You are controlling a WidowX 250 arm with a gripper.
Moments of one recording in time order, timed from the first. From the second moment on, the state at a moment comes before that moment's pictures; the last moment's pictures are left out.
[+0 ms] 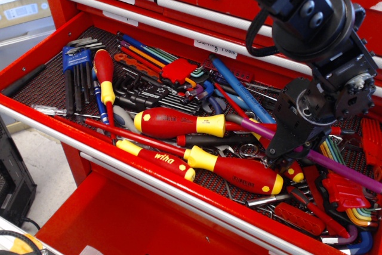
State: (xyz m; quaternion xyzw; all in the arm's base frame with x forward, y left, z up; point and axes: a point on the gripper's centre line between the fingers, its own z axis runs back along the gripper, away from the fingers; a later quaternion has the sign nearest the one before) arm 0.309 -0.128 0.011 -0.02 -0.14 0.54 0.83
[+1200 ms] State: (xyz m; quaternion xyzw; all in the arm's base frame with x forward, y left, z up) arm 0.308 -0.092 0.111 0.14 -0.23 0.49 0.83
